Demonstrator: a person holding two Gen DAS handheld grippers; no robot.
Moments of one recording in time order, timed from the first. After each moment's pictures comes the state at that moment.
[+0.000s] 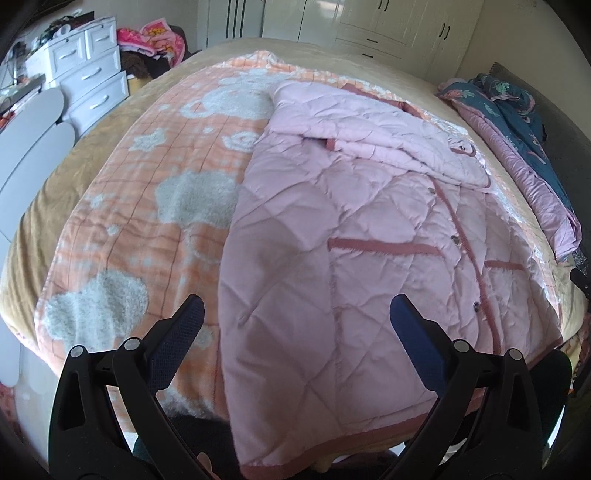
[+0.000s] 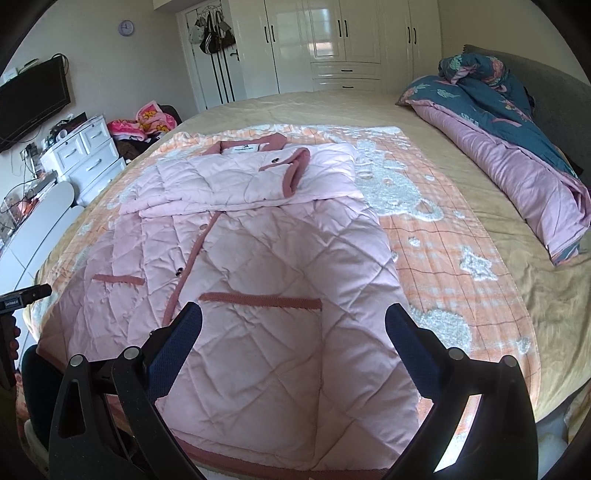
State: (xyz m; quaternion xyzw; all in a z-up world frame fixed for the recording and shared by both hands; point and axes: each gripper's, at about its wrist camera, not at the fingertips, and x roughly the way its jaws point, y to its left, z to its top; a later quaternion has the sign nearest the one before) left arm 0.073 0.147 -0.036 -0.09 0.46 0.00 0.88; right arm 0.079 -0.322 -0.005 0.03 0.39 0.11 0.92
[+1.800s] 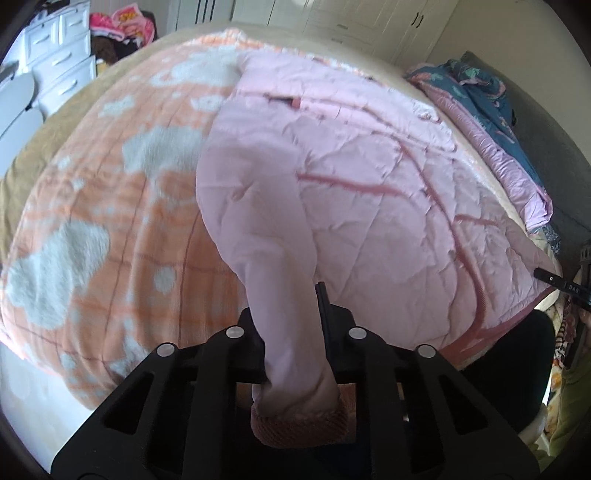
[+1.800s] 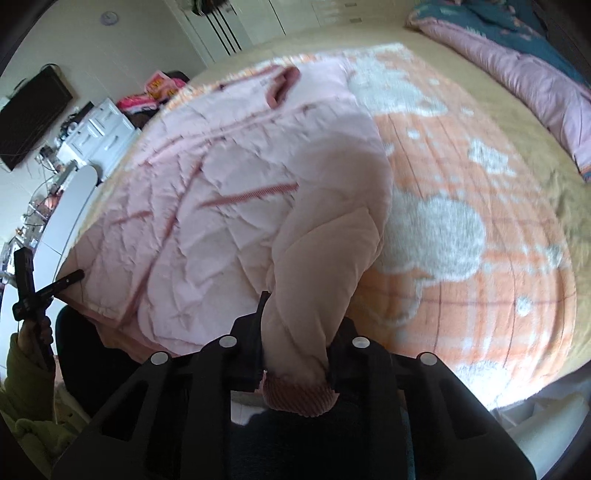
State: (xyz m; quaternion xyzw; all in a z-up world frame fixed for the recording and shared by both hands) left arm 0.043 0.137 -0.058 -0.10 0.47 -0.08 0.87; right arm 0.054 -0.376 -0.043 0.10 0.48 0.19 0.85
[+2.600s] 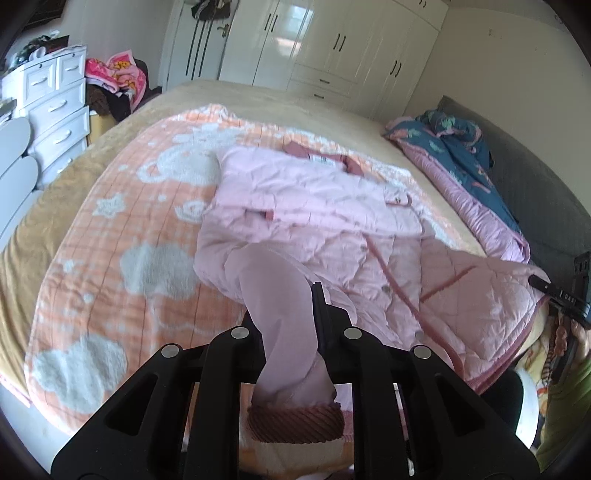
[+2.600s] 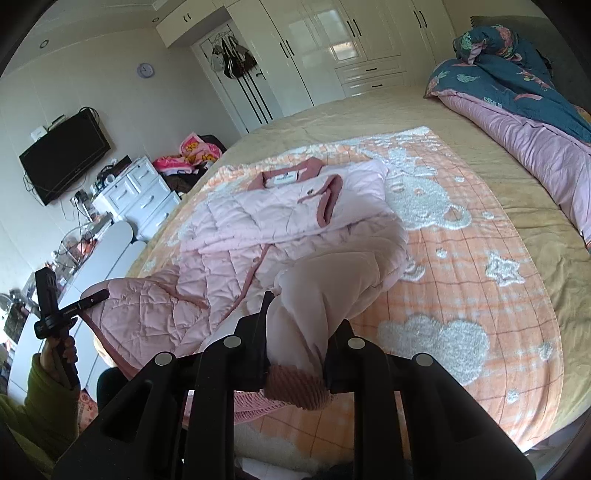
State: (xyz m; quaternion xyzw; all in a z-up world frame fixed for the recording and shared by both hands) left arm 0.078 0.141 0.035 -0.11 0.37 -0.09 0.92; right arm 0.085 -0.375 0.047 0.15 0.36 0.22 0.89
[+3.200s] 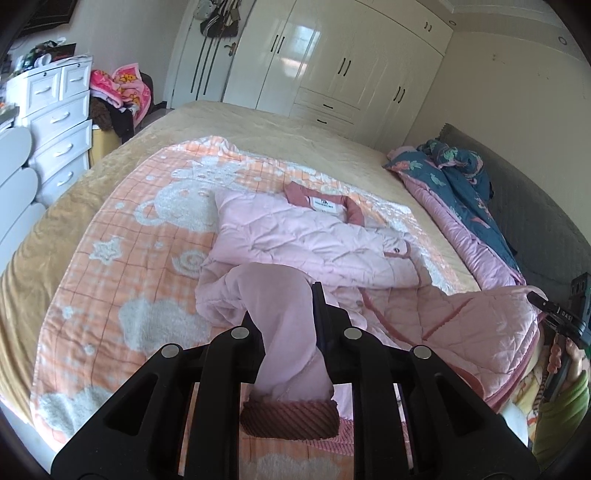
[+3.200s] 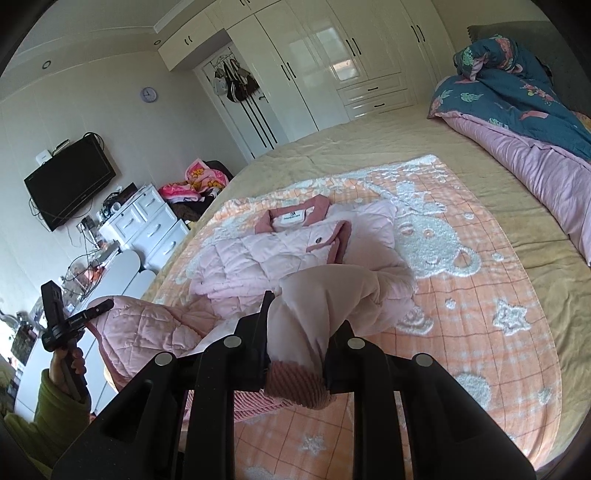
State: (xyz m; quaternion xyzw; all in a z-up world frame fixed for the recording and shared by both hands) left arm 0.121 0.150 0.078 -0.14 0.33 -0.08 0.93; right arm 0.128 -0.378 0.085 0.17 0.32 0.23 0.90
